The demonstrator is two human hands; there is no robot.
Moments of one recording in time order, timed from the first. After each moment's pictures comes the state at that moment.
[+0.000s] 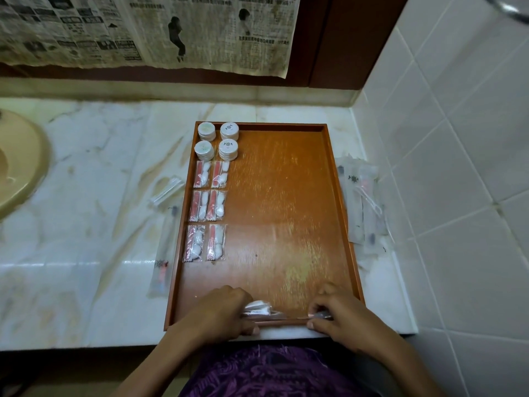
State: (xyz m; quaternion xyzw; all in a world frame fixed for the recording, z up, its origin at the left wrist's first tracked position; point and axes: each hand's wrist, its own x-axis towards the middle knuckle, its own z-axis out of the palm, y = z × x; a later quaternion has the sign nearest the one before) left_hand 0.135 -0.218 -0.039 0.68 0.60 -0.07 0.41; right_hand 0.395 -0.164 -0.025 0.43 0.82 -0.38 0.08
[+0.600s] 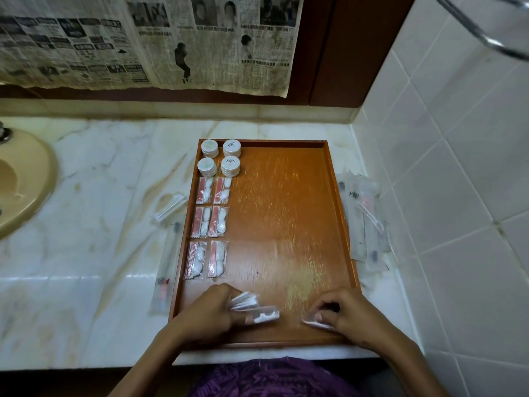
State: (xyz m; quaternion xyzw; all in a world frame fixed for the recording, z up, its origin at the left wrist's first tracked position) left_hand 0.114 -0.201 -0.022 0.57 0.63 0.10 0.52; right_hand 0.396 -0.133 -0.025 0.48 0.73 -0.49 0.02
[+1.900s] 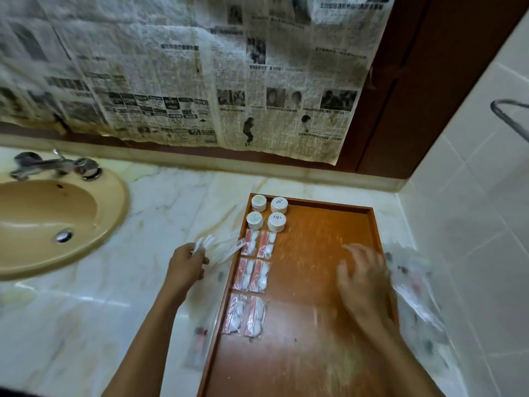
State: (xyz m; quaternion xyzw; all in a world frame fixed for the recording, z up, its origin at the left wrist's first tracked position) left_hand -0.027 -0.121 -0.014 0.24 0.80 0.45 0.32; right_hand 0.282 -0.017 -0.014 0.59 0.74 -0.11 -0.30
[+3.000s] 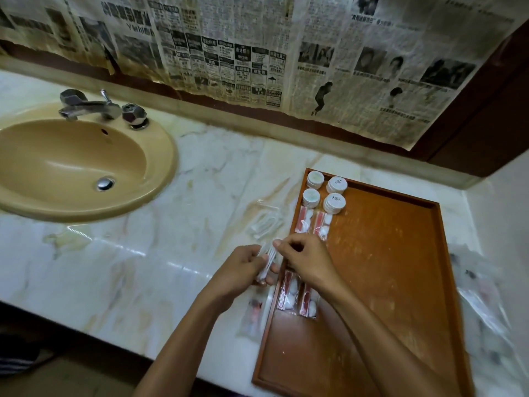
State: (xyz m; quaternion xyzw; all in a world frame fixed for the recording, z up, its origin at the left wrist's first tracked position) left_hand -0.028 -0.181 -0.007 0.28 0.65 0.45 0.54; right_hand 0.099 -0.078 0.000 0.40 0.74 -0.51 -0.17
